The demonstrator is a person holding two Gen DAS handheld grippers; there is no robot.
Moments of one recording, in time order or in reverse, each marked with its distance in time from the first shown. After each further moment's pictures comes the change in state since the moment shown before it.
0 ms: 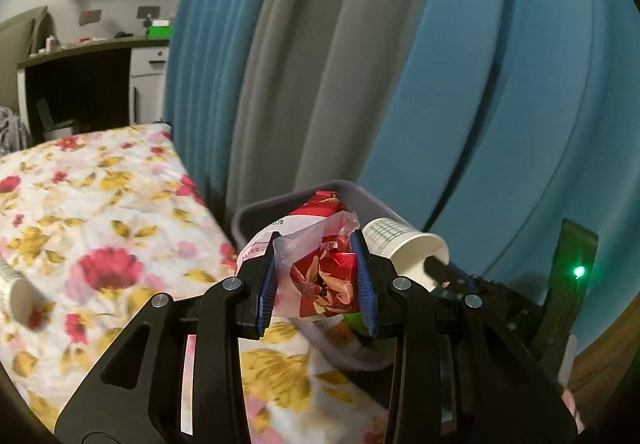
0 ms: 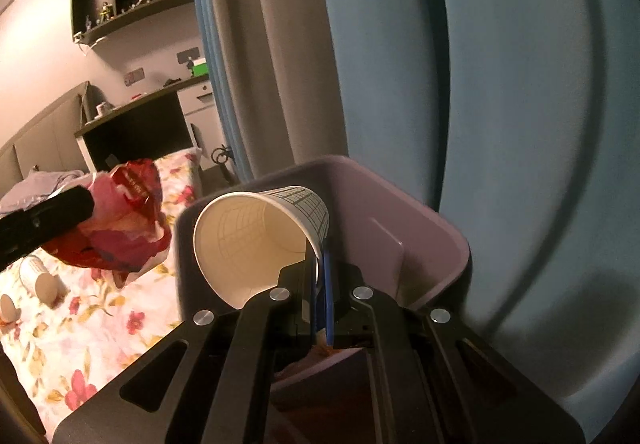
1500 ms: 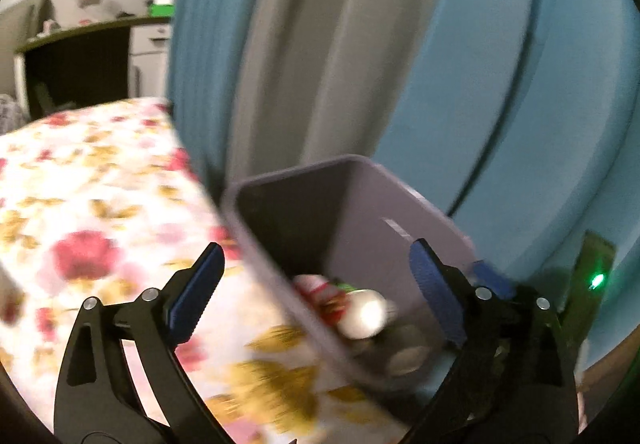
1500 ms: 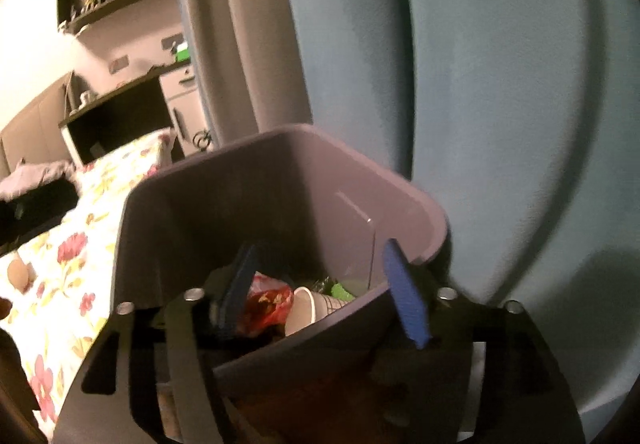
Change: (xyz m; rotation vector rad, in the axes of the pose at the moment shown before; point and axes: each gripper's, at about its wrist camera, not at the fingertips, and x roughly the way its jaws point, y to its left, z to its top) left arm 0.035 0.012 -0.015 -0.009 0.057 0.078; right arm 0.020 -0.034 -0.015 0.017 0.035 -0.041
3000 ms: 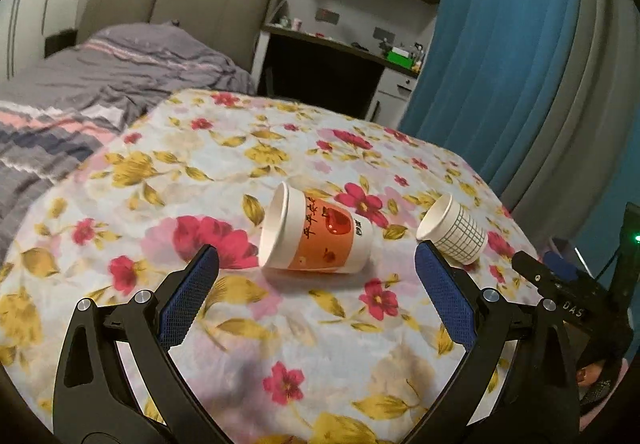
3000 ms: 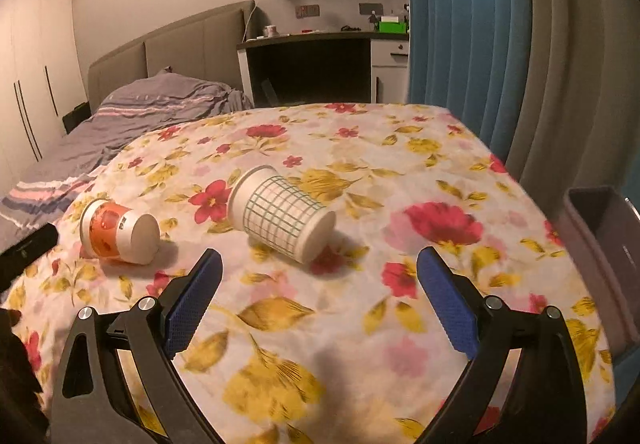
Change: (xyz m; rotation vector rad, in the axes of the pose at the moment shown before) left arm -0.296 0.345 -0.120 -0.387 -0.177 0.481; right arm -0.050 0.375 -0.066 -0.371 0.081 0.439
